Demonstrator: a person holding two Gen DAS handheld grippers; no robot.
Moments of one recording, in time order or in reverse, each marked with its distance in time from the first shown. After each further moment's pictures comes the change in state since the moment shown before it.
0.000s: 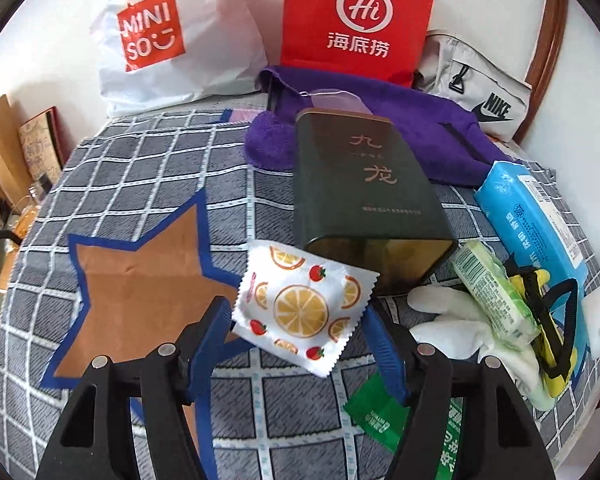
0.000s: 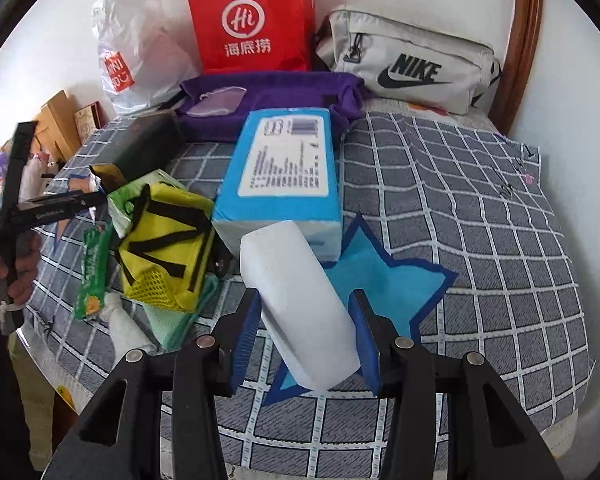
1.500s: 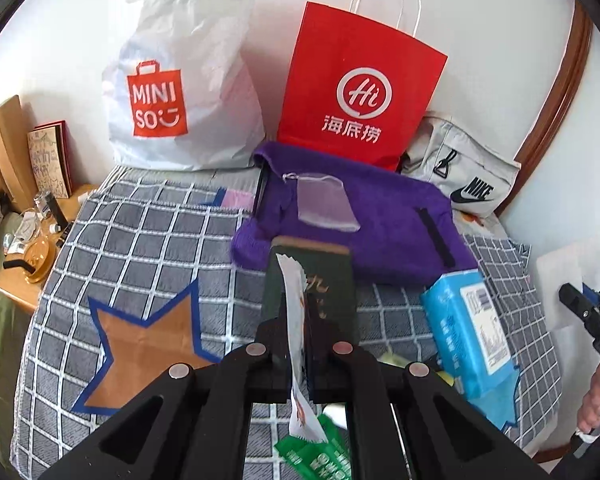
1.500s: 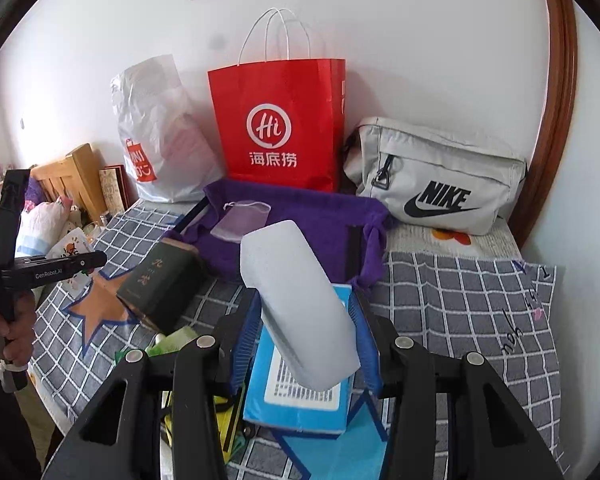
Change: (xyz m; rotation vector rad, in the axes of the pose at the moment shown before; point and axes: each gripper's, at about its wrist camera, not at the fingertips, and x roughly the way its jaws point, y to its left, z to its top) left arm -0.064 -0.009 0.078 -0.137 -0.078 -0.054; right arm -0.023 0.006 0.130 -0.061 -0.228 0.060
